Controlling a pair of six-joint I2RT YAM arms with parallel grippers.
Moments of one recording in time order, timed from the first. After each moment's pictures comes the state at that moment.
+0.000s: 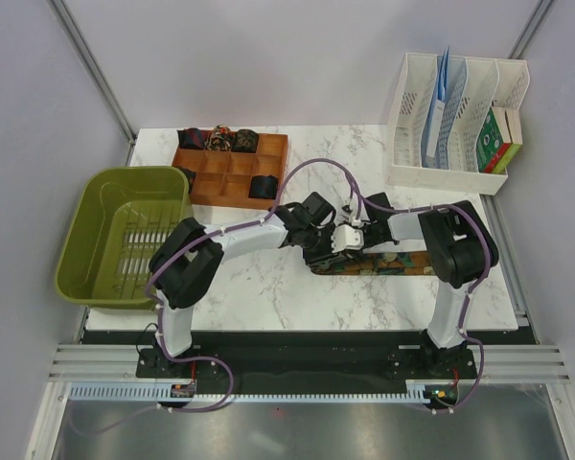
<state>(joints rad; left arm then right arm) -0.86 1.95 1.35 -0.44 0.39 0.62 0.30 1.94 0.92 -0.13 -0.90 0.53</state>
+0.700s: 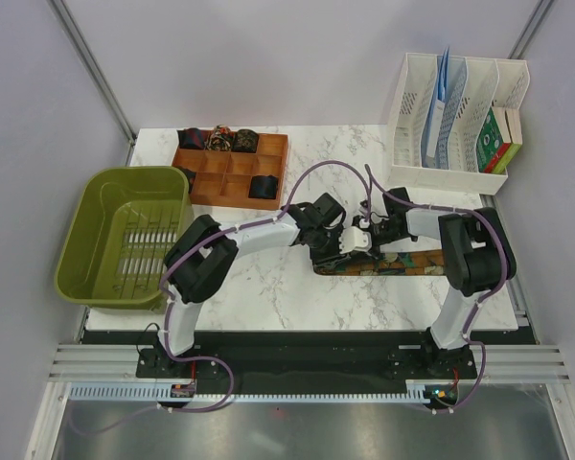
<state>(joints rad) -0.88 2.05 1.45 -0.49 0.37 0.62 0.18 1.84 0.96 -0.38 -0.89 0.41</state>
